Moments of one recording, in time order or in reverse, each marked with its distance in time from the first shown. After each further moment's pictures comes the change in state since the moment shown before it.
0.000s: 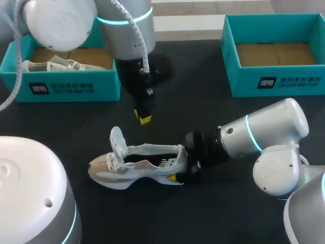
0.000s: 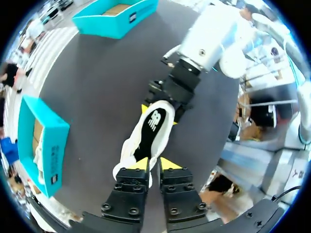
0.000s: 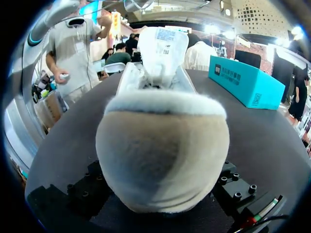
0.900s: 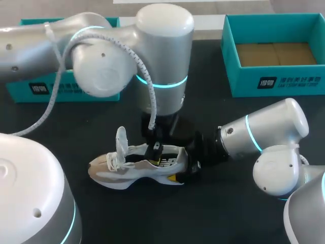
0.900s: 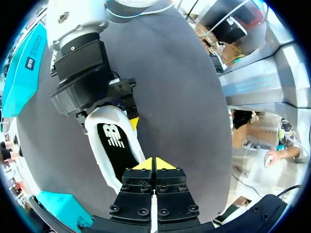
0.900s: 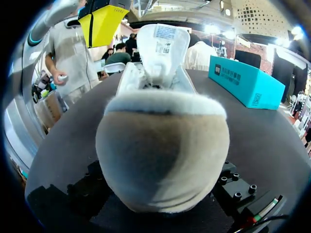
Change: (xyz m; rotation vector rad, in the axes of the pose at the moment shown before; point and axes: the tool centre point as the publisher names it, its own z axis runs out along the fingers) left arm 0.043 0.003 0.101 -0.157 0.032 0.722; right arm 0.000 0.000 0.000 0.000 0.000 0.000
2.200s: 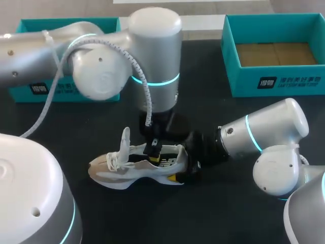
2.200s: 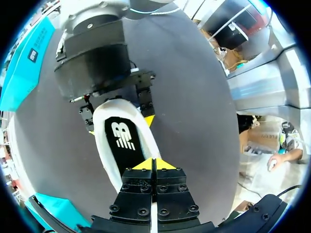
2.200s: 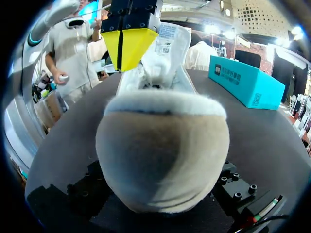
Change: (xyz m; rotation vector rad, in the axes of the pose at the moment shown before) left arm -0.030 0.010 0.028 0.075 -0.001 -0.027; right arm 0.000 0.000 0.000 0.000 0.000 0.000
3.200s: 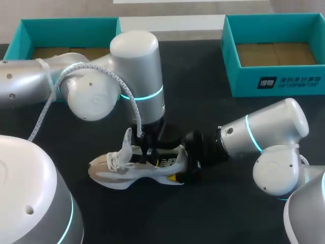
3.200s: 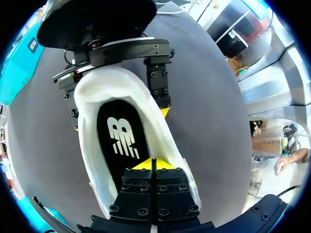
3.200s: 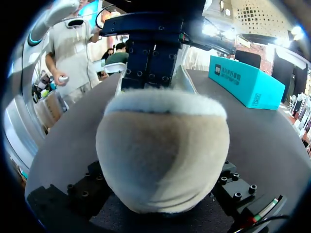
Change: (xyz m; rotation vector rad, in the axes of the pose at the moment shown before) left arm -0.013 0.008 0.057 0.102 0.021 -0.004; right arm 0.000 0.000 0.000 0.000 0.000 0.000
